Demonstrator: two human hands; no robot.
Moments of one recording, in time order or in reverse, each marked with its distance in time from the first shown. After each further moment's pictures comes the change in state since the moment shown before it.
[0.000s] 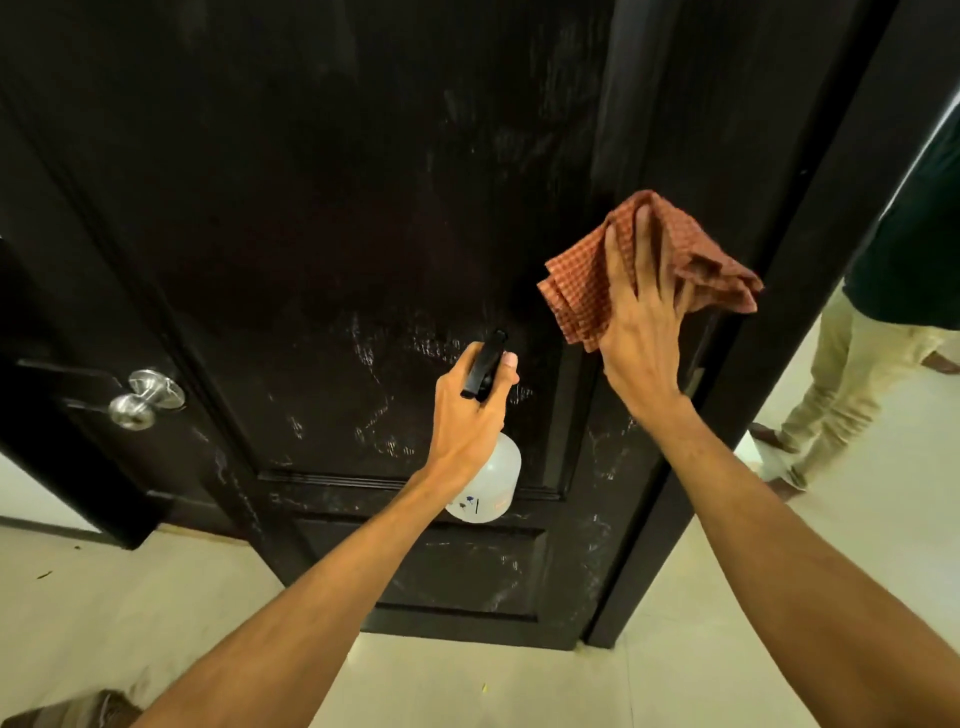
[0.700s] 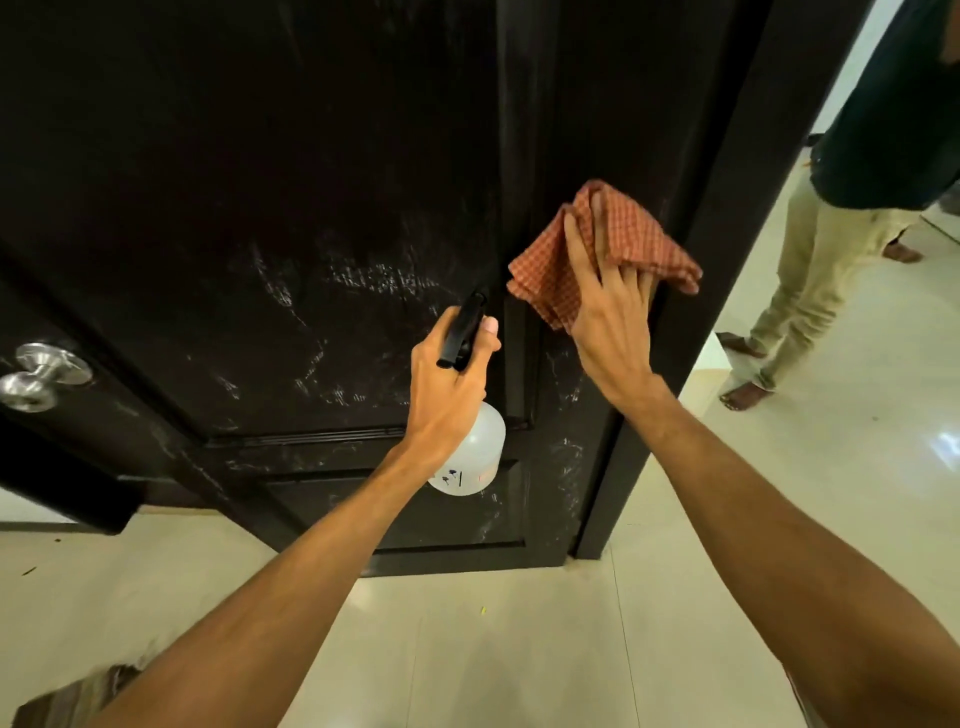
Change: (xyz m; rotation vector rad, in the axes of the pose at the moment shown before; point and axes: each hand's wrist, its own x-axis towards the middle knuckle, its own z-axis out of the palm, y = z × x) left_hand -0.032 -0.034 0.038 0.053 -0.089 -0.033; right_hand -0.094 0.035 0.025 -0.069 -0.030 0.057
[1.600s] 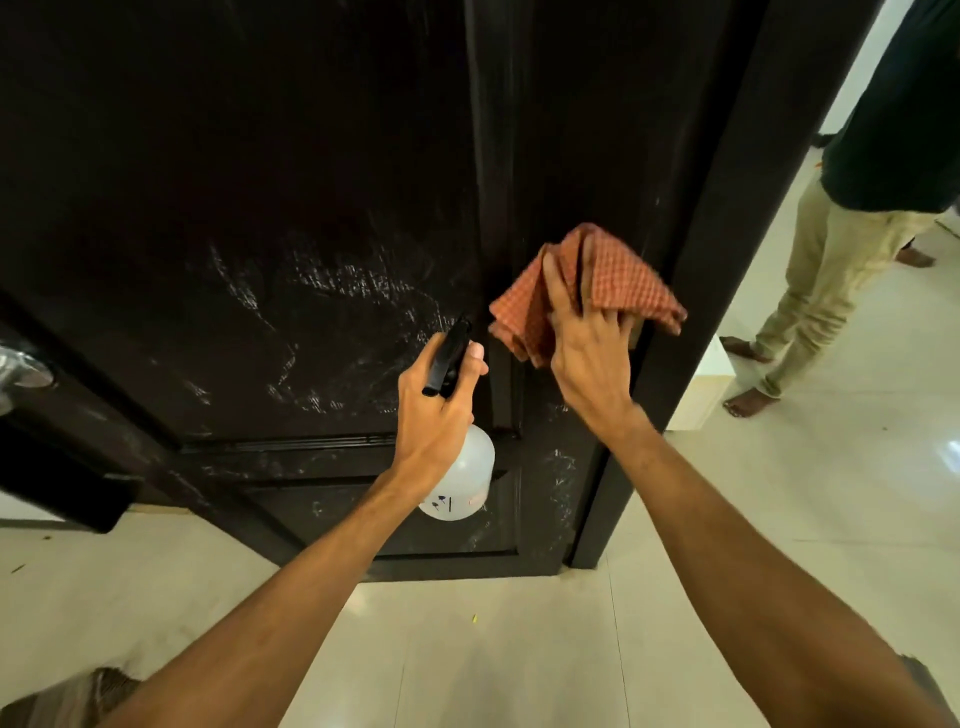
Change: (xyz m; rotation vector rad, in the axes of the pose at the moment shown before) left_hand -0.003 -0.033 0.021 0.025 0.045 -0.035; right_hand -0.031 0.013 0.035 0.110 -0.127 0.020
